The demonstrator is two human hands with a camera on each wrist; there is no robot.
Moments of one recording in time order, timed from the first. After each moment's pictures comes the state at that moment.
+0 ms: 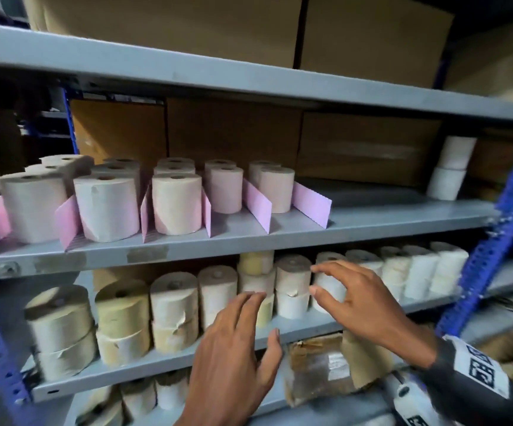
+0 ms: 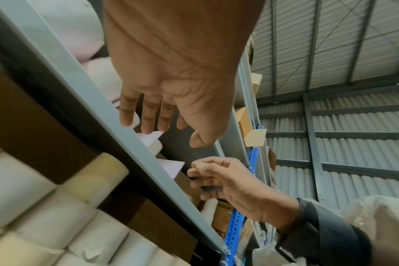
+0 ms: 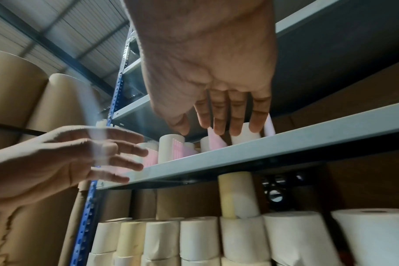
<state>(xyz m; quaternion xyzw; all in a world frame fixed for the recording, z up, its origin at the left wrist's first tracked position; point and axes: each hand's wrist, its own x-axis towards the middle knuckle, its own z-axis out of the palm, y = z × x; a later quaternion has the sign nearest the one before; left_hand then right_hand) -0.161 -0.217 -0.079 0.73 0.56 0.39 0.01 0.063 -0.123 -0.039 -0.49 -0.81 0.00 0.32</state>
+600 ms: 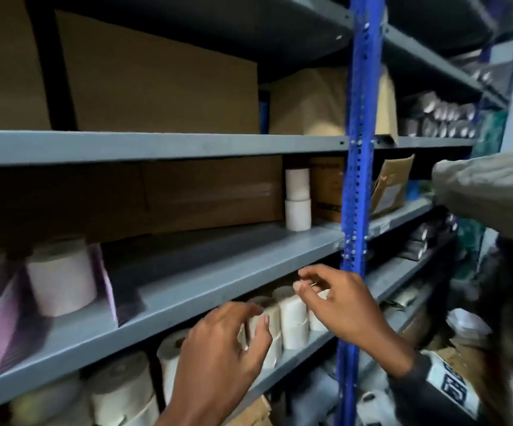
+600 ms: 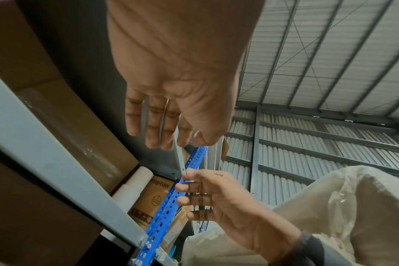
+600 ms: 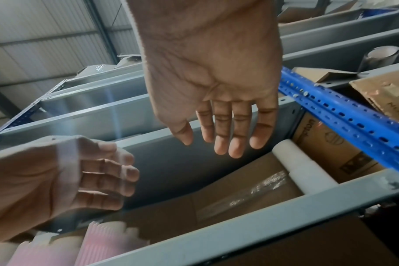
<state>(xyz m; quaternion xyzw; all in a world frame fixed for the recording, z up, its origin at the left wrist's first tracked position) 0.135 -0.056 -0.001 0.80 0.42 0.43 0.06 0.365 -0.031 0.000 -0.59 -0.64 0.00 0.50</state>
